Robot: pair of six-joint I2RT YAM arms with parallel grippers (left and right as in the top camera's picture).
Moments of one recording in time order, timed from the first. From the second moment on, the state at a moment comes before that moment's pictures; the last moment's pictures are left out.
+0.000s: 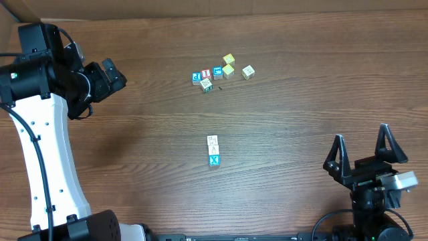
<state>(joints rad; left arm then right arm) 0.26 1.59 1.82 -1.40 0.18 -0.31 0.05 0.01 0.07 0.49 -0.09 0.22</state>
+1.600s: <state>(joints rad) 0.26 1.59 1.82 -1.40 0.18 -0.31 0.05 0.01 0.02 -0.03 -0.12 0.05</state>
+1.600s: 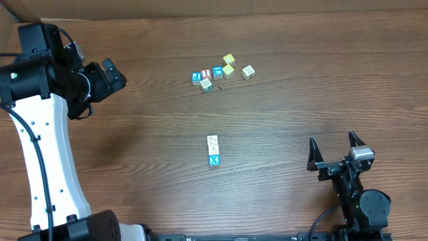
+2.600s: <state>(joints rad) 0.16 1.33 1.80 -1.39 0.18 -0.31 0.05 0.01 0.02 -0.03 -0.12 0.05</state>
